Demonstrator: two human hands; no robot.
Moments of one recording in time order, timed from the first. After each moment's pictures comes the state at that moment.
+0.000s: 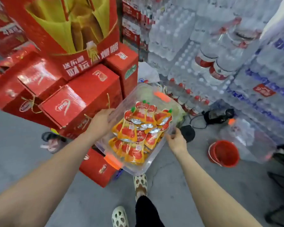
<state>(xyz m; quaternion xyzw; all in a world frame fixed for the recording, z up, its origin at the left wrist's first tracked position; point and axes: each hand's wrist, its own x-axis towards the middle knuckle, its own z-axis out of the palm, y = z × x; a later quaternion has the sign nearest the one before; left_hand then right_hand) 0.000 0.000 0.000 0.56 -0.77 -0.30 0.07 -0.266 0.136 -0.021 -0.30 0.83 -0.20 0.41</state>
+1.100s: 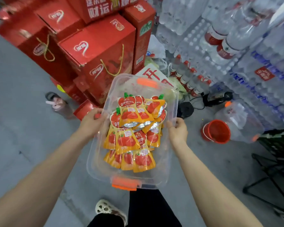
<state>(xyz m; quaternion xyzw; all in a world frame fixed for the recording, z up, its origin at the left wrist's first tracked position) 0.099 0.209 -0.012 0.70 -0.48 -0.49 0.21 -0.187 0.283 -0.014 -0.25 0.85 -0.31 0.35</state>
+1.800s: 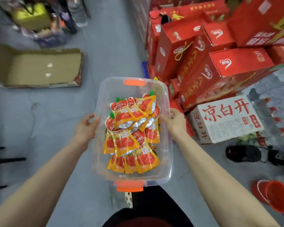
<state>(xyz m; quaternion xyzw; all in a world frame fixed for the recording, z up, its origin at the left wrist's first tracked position) 0.477 0.406 0.037 0.79 -0.16 -0.41 0.42 0.215 0.272 0.022 -0.55 0.68 -0.18 0.45</state>
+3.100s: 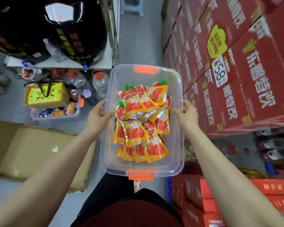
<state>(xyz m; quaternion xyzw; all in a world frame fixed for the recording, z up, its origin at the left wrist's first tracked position) 1.116 -0.490 0.053 0.79 -0.22 -0.36 0.45 0.873 -0.675 0.065 -0.63 0.61 -0.15 0.45</state>
